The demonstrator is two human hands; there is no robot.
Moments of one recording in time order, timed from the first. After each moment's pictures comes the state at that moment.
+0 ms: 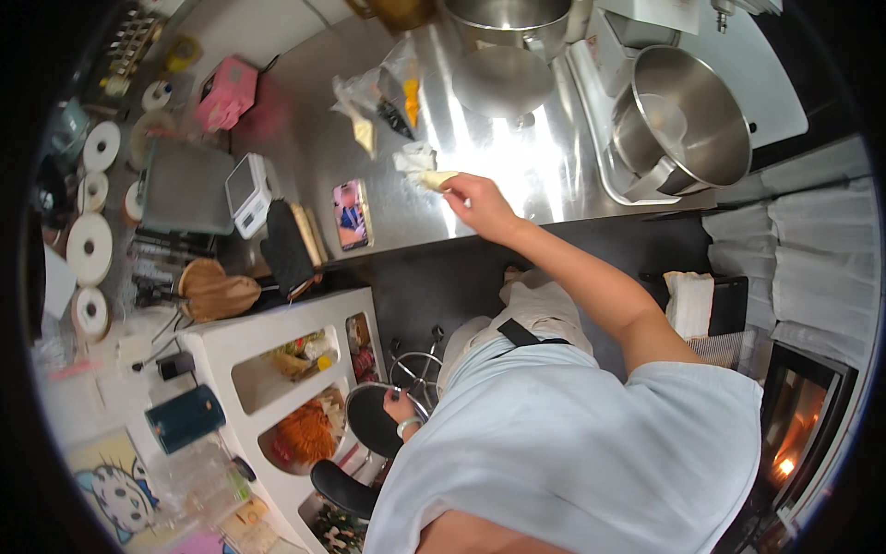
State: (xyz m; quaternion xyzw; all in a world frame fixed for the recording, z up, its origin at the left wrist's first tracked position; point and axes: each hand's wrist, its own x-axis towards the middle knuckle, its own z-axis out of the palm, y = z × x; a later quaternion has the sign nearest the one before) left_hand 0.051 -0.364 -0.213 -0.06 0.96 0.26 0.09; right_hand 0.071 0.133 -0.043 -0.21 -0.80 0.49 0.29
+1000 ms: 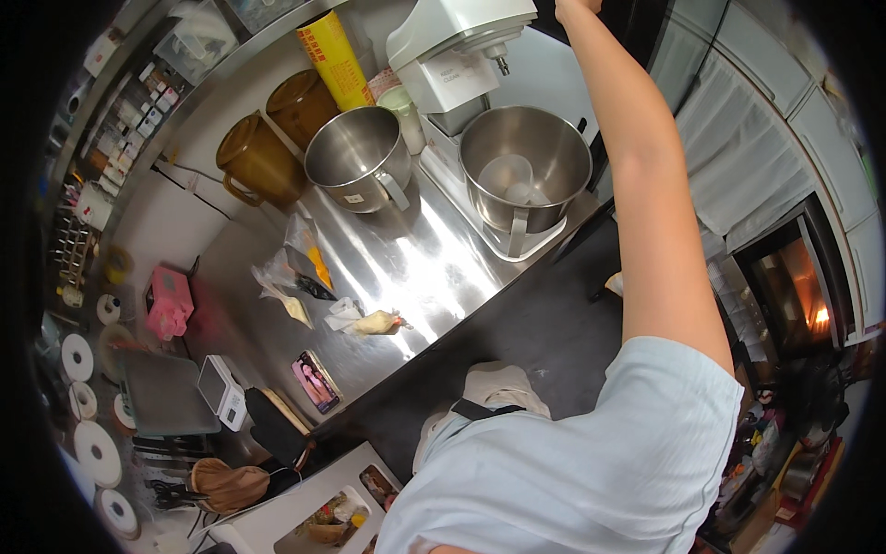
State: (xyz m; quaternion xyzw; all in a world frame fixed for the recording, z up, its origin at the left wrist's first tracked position) left_hand -0.080 -0.377 -0.280 0.10 0.96 0.25 0.11; right_hand 0.332 0.516 0.252 -0.52 -0.32 0.17 0.77
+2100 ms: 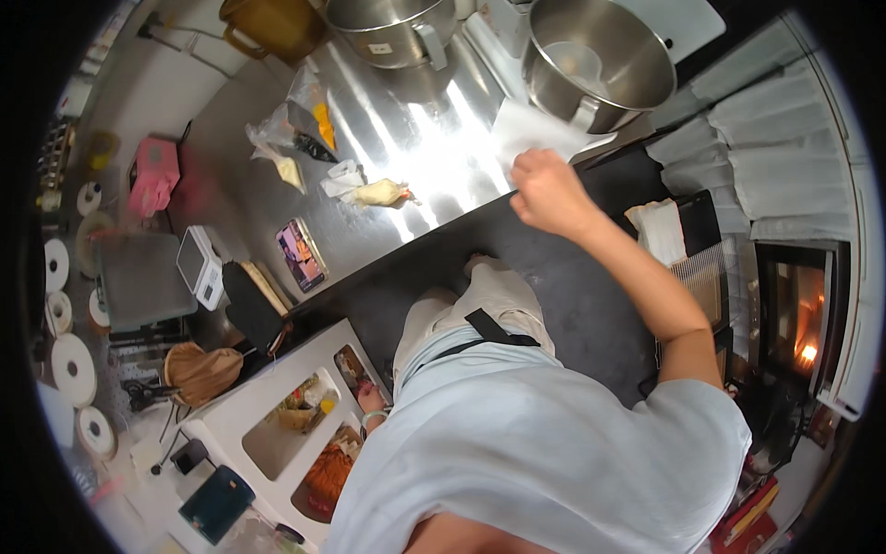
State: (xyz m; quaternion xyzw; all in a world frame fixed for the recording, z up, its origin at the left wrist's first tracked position) left_hand -0.088 -0.377 -0.303 -0.01 0.92 0.24 0.32; right_hand 0.224 0.152 0.022 -0.30 -0.94 0.06 0.15
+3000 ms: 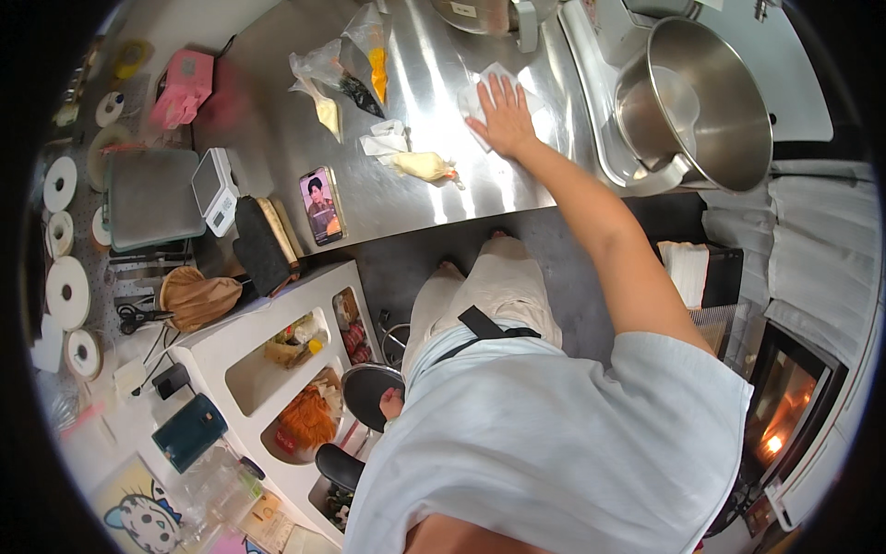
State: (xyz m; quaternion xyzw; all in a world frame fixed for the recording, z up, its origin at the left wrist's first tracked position) left_hand 0.041 -0.475 -0.271 -0.07 0.93 0.29 0.23; right_hand 0.063 0.273 -0.189 -0.37 -0.92 0.05 0.08
